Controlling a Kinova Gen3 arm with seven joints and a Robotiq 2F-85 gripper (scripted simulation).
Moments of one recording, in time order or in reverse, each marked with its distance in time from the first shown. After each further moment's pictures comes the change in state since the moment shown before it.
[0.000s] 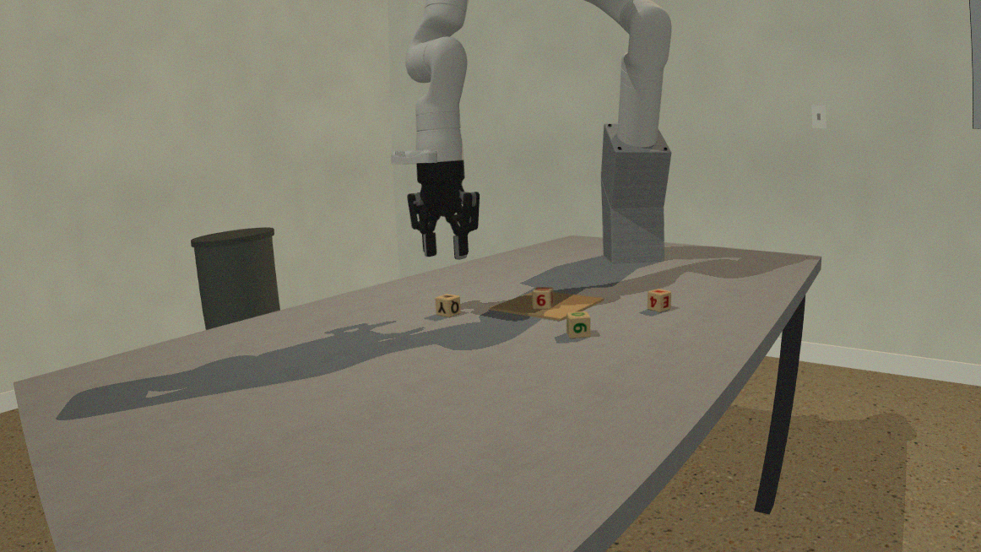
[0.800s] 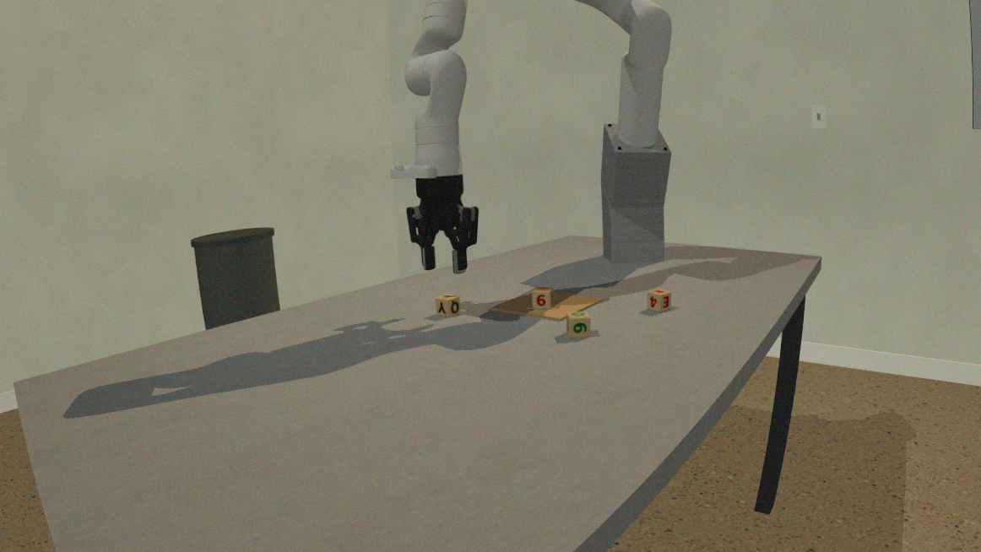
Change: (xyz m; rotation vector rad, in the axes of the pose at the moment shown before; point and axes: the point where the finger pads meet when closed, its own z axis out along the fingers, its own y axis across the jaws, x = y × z) arm 0.001 0.003 0.023 -0.002 0.004 -0.003
